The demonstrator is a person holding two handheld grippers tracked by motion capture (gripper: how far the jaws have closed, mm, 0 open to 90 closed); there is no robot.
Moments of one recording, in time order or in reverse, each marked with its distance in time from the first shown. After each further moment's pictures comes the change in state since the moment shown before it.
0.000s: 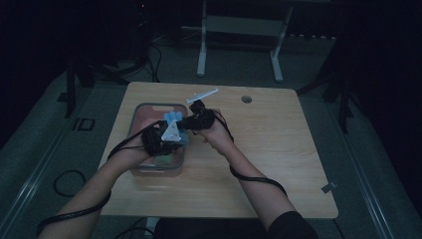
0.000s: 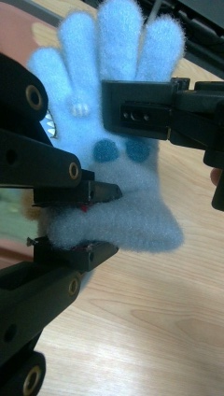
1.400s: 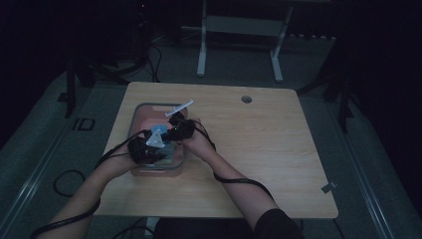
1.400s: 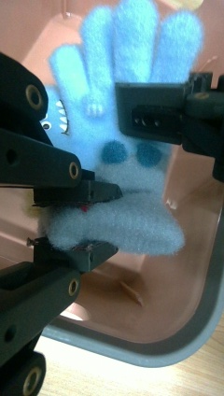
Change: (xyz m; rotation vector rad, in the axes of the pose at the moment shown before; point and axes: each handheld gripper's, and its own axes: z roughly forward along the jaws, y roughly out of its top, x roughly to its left) left arm 0.004 -0.064 0.026 0.075 -0.081 -0.110; right arm 0.006 -0.014 0.076 0.117 -0.025 -0.040
